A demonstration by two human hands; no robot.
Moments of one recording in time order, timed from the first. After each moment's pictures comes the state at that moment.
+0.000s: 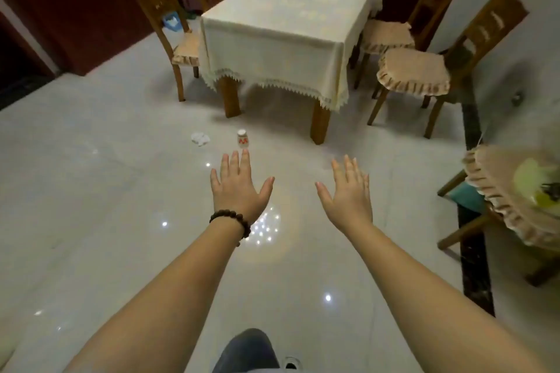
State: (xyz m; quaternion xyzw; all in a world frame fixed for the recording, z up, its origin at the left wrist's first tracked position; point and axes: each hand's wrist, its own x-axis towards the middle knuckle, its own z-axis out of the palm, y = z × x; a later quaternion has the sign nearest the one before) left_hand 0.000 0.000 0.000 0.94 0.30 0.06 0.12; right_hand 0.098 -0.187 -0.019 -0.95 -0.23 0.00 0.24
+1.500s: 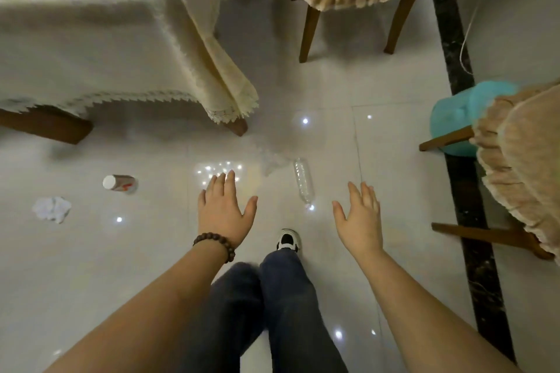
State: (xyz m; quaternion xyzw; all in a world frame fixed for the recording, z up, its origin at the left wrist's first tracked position) left_hand 0.703 0.069 -0.268 0.96 0.13 -0.20 0.13; right_hand 0.698 -0.181 -0.301 -0.94 0.14 0.18 0.25
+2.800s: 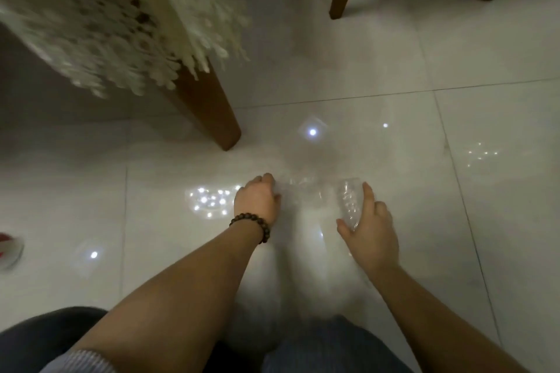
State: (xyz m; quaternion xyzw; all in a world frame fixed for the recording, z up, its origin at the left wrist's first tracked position) left_hand 0.890 0.095 -0.794 0.96 0.05 -0.20 0.17; right_hand 0.835 -0.114 -0.784 -0.95 0.16 0.16 0.23
